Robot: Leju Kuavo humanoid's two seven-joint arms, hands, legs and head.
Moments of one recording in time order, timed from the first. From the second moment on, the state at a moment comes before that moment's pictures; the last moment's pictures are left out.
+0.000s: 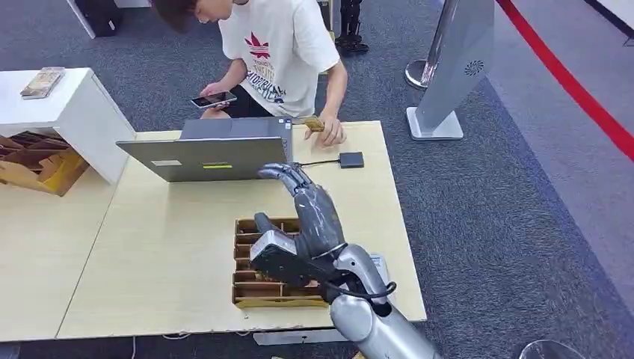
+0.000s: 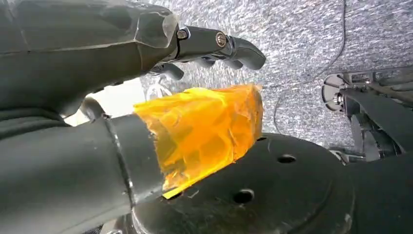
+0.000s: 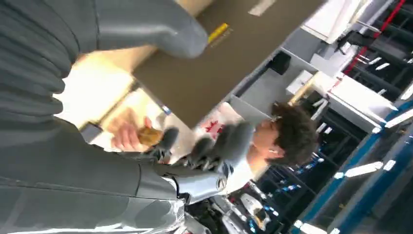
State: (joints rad) left arm -0.02 -0.04 -0.37 -0.17 0.30 0.20 0.08; right arm -0.34 0.13 0.73 -1.37 0.60 -0.36 -0.13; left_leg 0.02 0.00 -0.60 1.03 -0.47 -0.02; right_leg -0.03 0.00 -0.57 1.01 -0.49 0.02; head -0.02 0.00
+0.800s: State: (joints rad) left arm -0.01 -0.04 -0.35 -0.17 0.30 0.19 0.08; right arm -0.32 0.05 0.74 -1.28 0.82 -0.31 -0.02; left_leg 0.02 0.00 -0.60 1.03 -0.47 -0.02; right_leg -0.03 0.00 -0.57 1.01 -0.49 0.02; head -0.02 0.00
